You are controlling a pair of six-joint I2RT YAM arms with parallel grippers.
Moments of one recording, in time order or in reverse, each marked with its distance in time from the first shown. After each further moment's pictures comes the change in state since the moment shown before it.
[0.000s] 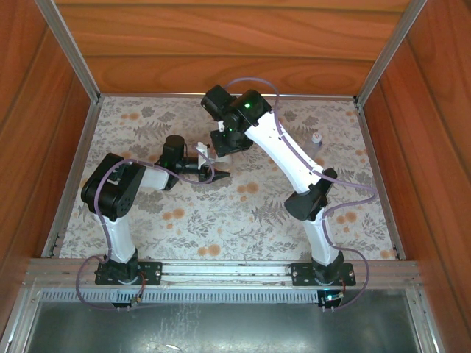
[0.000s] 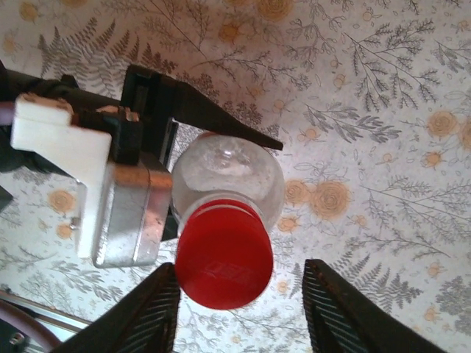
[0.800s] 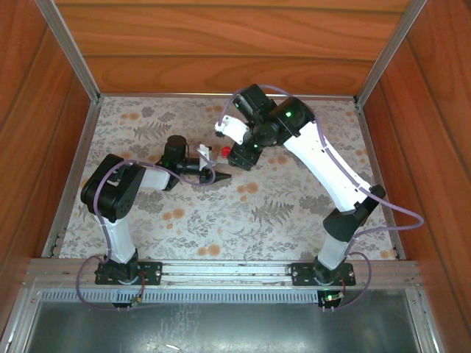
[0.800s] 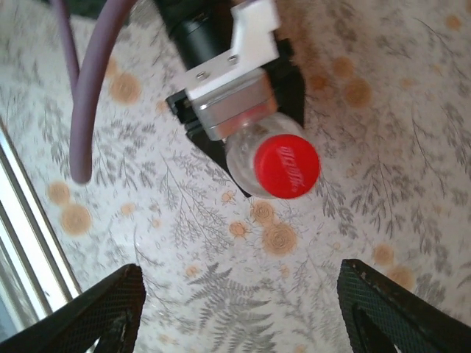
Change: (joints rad) left arm -0.020 -0.013 0.004 -0.053 0.002 0.072; right arm -0.055 -0.397 -0.474 0.235 -0.238 -0.910
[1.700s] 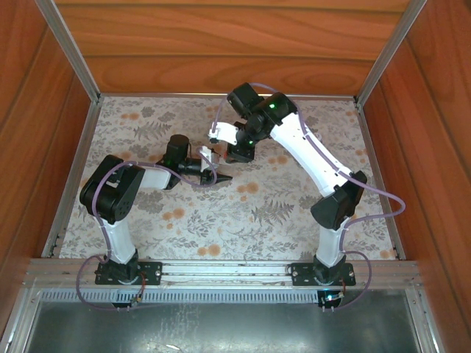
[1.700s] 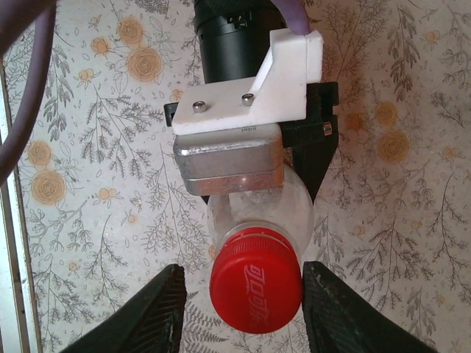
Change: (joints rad) left arm -0.013 -0.015 0.019 -0.093 -0.002 0.086; right arm -0.059 0.145 0.046 0.021 -0.126 -0.286
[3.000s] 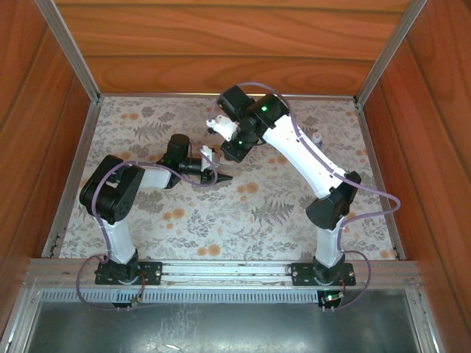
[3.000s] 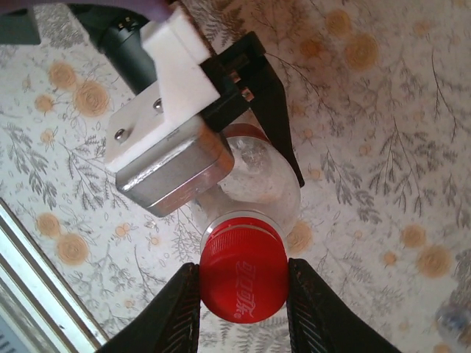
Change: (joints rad) left arm -0.002 -0.003 0.011 -0.032 -0.006 0.006; right arm 0.065 0.043 0.082 -0.060 0.213 0.574
